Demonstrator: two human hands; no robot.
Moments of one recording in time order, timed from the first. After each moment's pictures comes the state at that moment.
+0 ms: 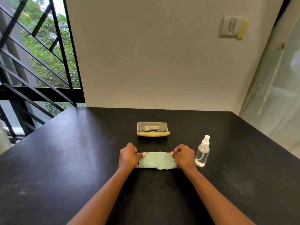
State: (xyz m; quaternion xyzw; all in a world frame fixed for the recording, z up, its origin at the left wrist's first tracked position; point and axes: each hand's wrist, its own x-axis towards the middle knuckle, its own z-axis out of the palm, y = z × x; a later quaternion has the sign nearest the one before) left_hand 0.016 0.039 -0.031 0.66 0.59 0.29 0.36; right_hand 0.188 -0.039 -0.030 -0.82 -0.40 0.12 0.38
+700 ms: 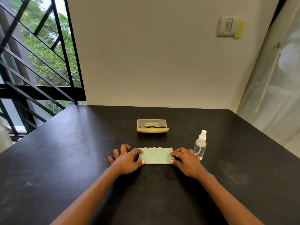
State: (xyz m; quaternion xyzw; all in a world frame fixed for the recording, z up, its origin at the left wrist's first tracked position) left_hand -0.023 0.033 -0.046 0.84 0.49 0.02 0.22; right_hand 0.194 -0.090 -0.027 -0.78 -0.61 0.09 0.13
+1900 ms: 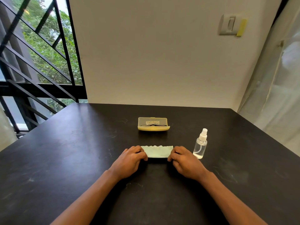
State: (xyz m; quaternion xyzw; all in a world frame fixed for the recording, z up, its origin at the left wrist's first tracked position) left_hand -0.030 0.012 -0.042 0.94 0.23 0.22 0.07; right_hand 0.194 -0.095 -0.031 -0.63 -0.76 -0.03 0.17
